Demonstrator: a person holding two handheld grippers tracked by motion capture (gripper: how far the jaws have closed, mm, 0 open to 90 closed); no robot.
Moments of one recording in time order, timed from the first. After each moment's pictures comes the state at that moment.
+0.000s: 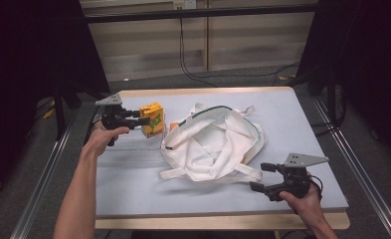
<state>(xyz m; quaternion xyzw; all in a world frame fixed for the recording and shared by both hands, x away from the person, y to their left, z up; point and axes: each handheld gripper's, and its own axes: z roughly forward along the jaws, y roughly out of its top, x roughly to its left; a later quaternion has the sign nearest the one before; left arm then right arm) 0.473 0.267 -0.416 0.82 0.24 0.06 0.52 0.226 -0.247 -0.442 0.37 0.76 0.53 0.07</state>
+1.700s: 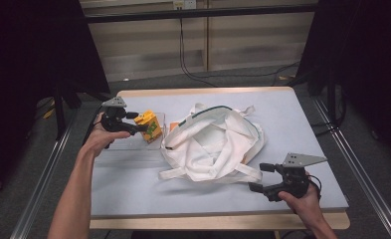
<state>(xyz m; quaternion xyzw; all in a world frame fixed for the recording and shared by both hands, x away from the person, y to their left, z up) 0.464 0.262 -0.410 0.85 0.27 0.10 0.43 0.227 -0.244 -0.442 0.36 0.76 0.53 0.07</state>
